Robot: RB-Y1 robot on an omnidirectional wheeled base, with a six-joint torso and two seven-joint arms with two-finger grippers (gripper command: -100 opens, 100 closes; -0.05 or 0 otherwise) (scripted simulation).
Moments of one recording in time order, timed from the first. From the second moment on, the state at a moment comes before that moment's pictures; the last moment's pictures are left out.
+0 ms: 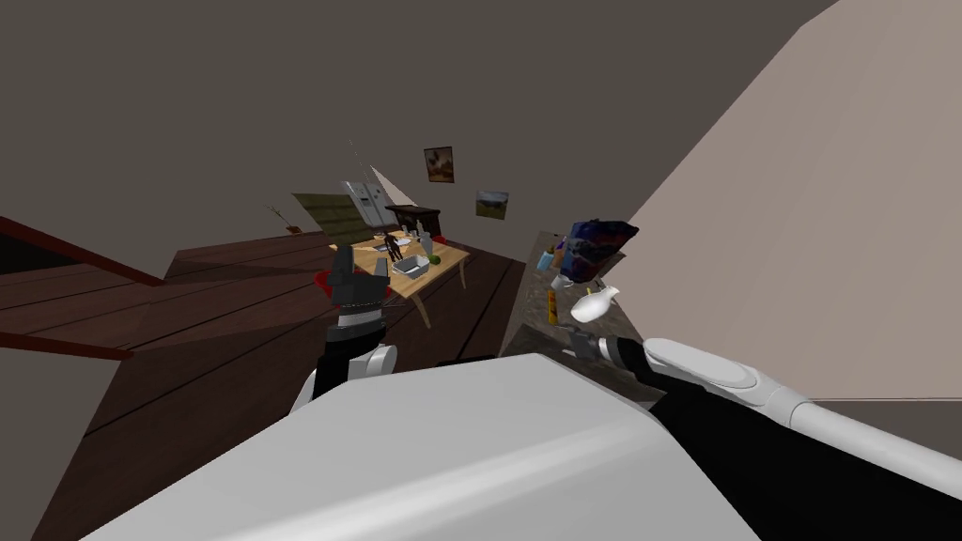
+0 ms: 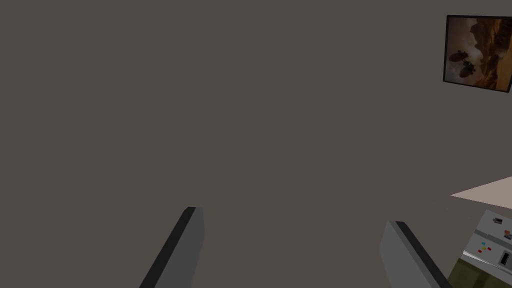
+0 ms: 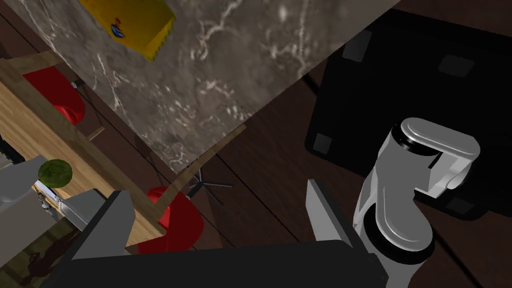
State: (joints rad) left arm 0.48 -0.01 -0.07 -2.34 -0.10 -0.44 0.14; right arm 1.07 -1.35 -0.24 -1.88 0.90 -0.48 0.99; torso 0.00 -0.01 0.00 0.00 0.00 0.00
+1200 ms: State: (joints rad) left arm 0.48 -0.01 -0.07 -2.34 -0.10 -0.44 0.14; right arm 1.28 -1.63 -0.29 -1.79 1.17 -0.54 1.26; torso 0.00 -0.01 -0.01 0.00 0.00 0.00
